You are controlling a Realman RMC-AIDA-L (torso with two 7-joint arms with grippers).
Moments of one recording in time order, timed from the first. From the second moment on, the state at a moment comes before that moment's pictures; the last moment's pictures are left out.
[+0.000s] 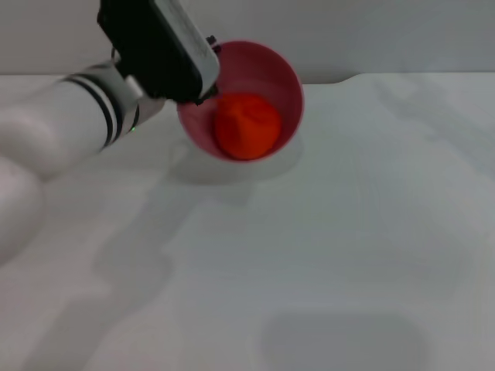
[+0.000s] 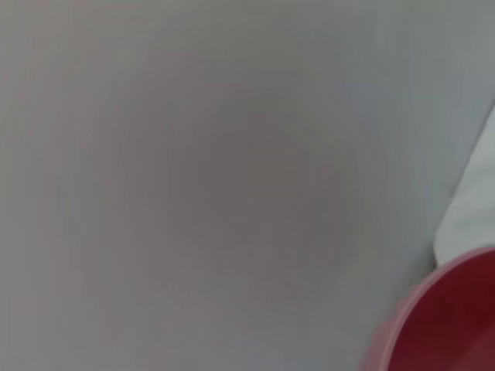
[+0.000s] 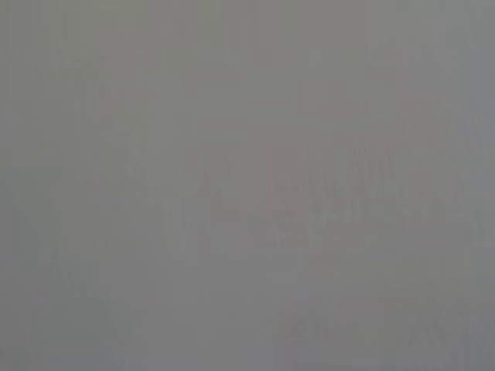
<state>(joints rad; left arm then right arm) -0.35 -2.06 1.88 1.41 2.88 0.37 -2.47 0.39 2.07 -1.12 -1.20 -1.42 -0.85 1.80</state>
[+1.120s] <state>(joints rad) -0.25 -2.07 2.11 1.13 2.80 -0.55 -2.06 0.43 2.07 -1.12 -1.17 -1.41 -0.85 1.80</state>
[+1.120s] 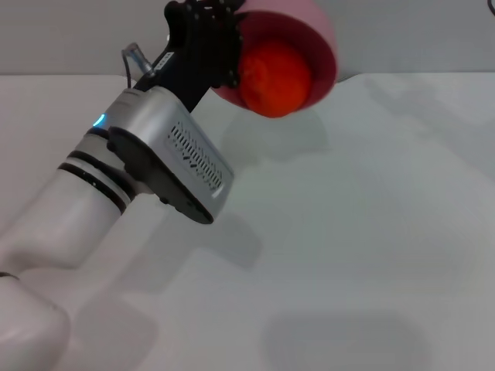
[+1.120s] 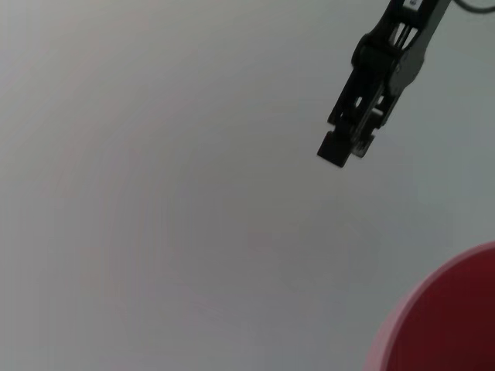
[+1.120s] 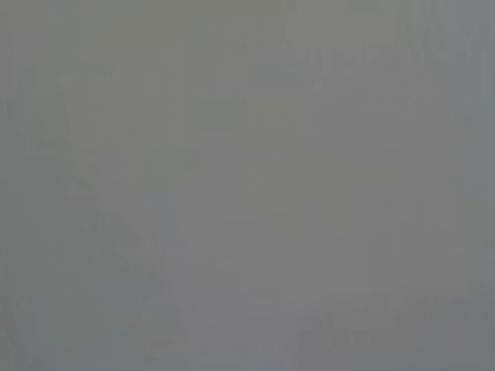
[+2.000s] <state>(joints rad) -0.27 -2.07 2.17 1.06 2.72 -0.78 -1.97 0.45 2.07 -1.10 -1.15 -1.40 -0.85 1.80</state>
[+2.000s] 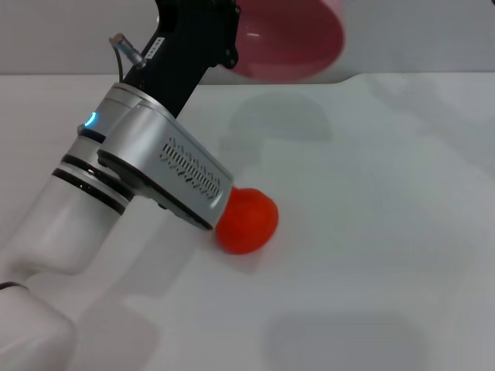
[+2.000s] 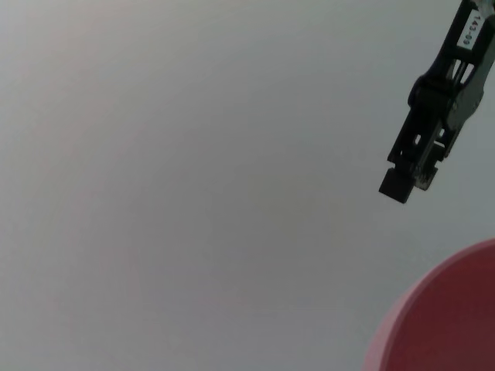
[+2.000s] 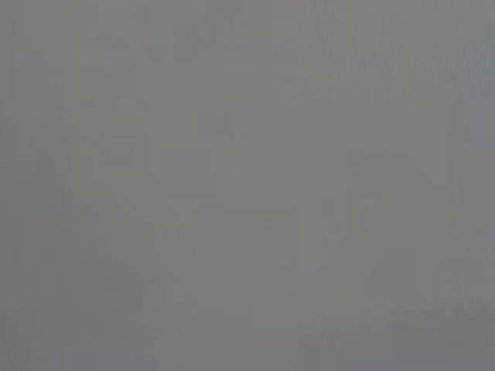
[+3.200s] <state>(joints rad) -0.57 -2.06 1.85 1.07 2.61 0.03 -2.59 0.43 2.07 -1.04 -1.04 -1.25 -0.86 1.64</state>
